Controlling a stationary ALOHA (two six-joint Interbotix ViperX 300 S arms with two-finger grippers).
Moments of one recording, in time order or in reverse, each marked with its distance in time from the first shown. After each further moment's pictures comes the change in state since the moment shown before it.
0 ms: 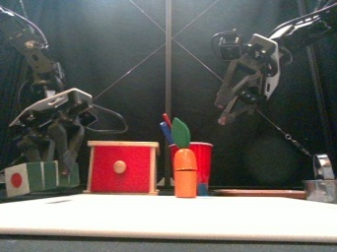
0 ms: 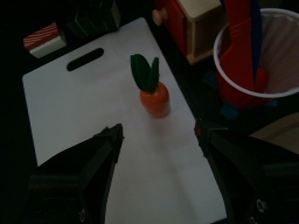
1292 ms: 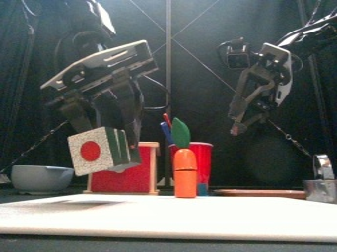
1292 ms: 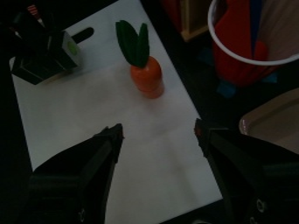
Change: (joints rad) left arm -0.287 0.278 -0.446 0.285 0.215 -0.653; right arm 0.017 -0.020 0.063 0.023 0.003 0.000
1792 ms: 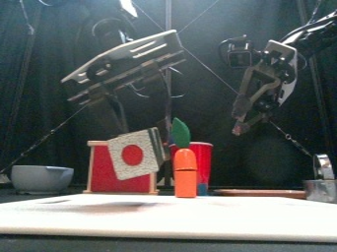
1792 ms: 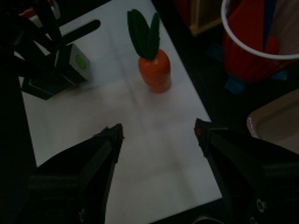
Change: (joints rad) left arm -0.038 0.123 -0.169 0.153 0.061 -0.112; right arm 0.028 0.000 0.009 0.000 0.000 -0.002
